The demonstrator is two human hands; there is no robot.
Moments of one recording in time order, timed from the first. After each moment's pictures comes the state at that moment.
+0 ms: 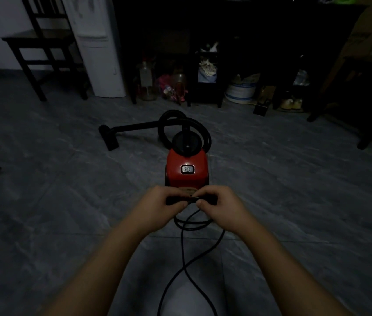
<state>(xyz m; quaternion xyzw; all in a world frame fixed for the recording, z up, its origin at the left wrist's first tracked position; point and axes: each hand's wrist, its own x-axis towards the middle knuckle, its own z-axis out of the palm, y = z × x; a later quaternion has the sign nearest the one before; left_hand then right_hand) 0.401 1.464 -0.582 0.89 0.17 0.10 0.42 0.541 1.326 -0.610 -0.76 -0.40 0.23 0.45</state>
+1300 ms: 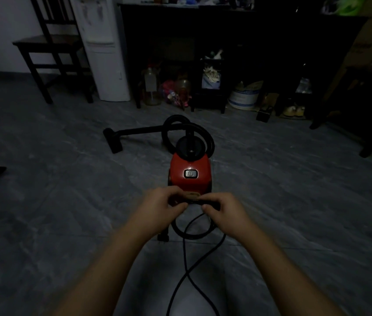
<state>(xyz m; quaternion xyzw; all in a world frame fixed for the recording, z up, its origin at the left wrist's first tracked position) 0.396 1.471 -0.590 0.90 0.23 0.13 0.35 0.544 1.329 -0.625 -0.78 -0.42 0.21 0.41</state>
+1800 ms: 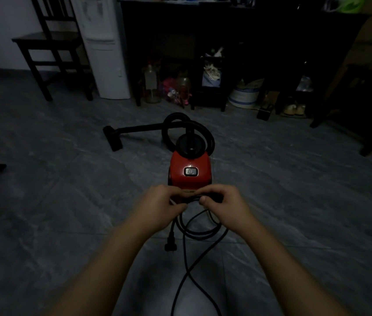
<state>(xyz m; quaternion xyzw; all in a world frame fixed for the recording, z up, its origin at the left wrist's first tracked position) 0.397 1.468 -0.585 0.91 0.23 0.10 0.32 0.538 1.329 -0.606 -0.73 -0.41 0.21 0.50</state>
